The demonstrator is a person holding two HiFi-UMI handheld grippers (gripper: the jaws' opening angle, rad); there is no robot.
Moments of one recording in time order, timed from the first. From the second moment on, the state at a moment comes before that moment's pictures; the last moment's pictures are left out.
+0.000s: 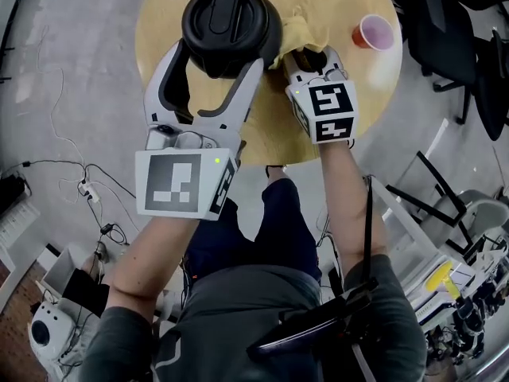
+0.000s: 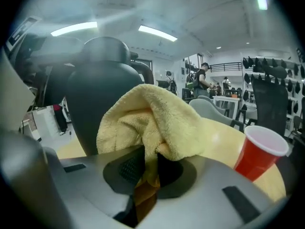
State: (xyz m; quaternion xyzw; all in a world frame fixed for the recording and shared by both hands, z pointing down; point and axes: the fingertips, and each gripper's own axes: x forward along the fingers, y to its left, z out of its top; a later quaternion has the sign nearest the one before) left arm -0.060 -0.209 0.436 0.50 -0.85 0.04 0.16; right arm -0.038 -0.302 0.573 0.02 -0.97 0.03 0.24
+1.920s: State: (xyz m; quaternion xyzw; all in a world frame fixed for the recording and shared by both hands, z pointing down) left arm -0.080 -0.156 0.469 0.76 -0.63 0.11 0.12; right arm 0.004 -0.252 0.561 0.20 -0.95 0.05 0.25
